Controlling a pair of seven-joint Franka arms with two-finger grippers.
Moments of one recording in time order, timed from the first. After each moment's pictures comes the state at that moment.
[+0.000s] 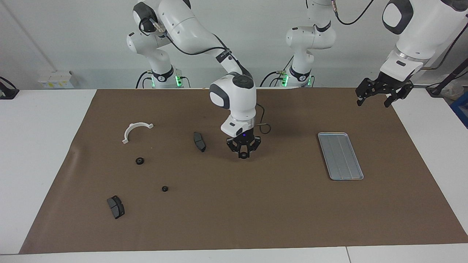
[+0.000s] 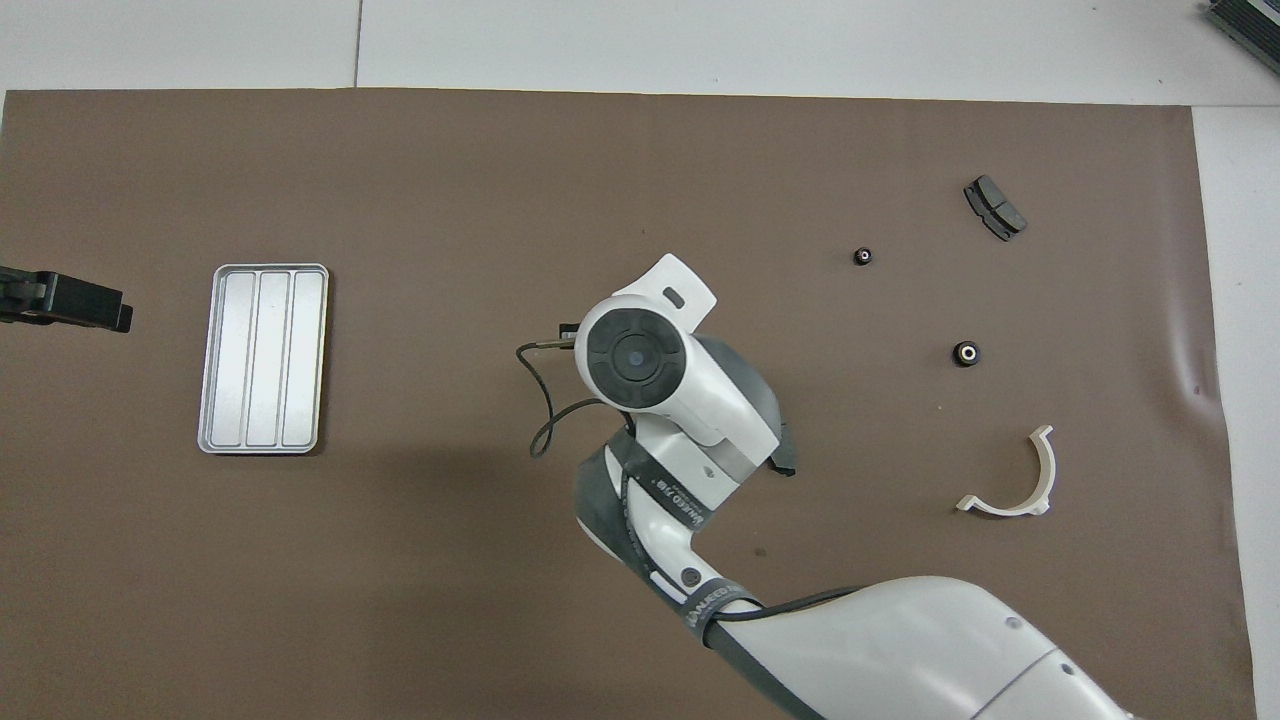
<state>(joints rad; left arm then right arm) -0.12 -0.01 0.13 -1.62 -0.01 1.64 0.16 0.51 0.45 0.08 -1.69 -0.22 2.36 0.74</state>
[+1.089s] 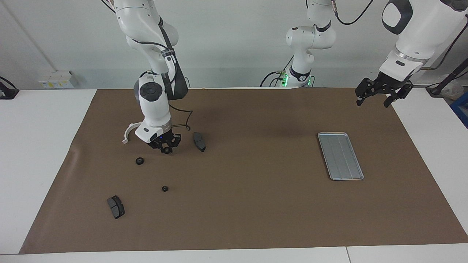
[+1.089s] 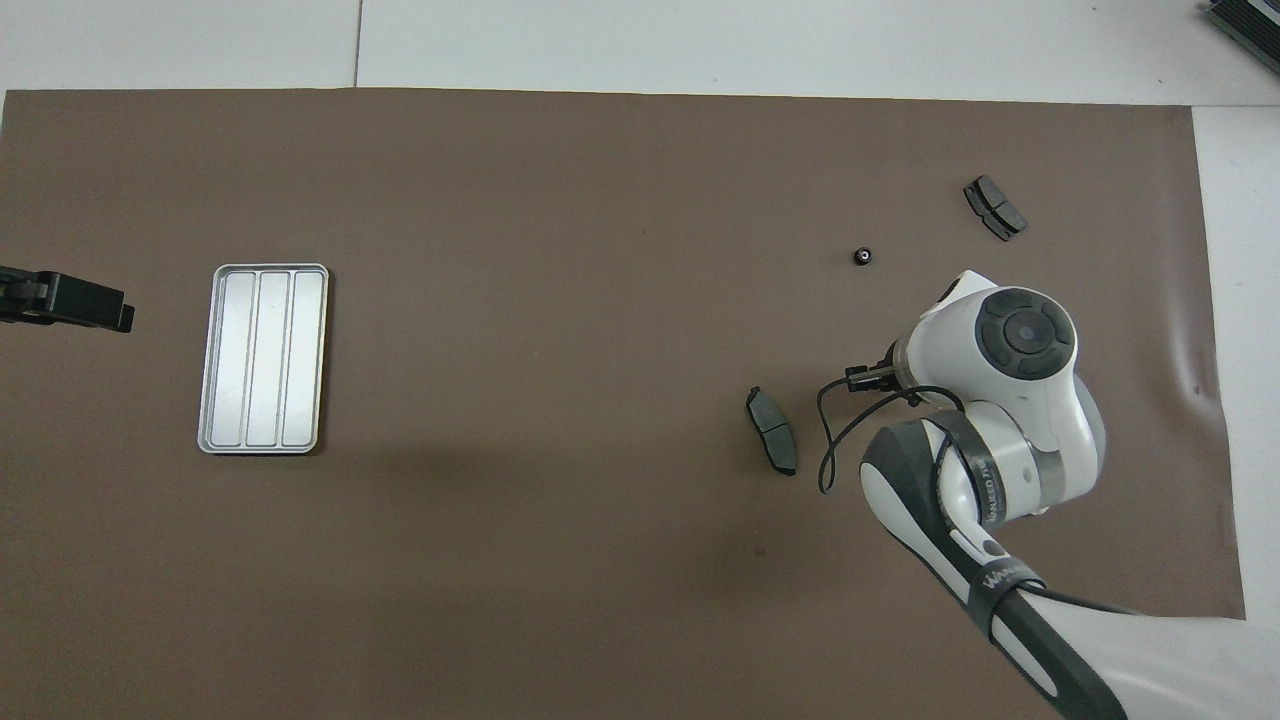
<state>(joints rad) -0.12 -0.01 0.13 -1.62 -0.01 1.64 0.16 0.10 0.17 0.08 -2.18 -0.13 2.36 0.13</state>
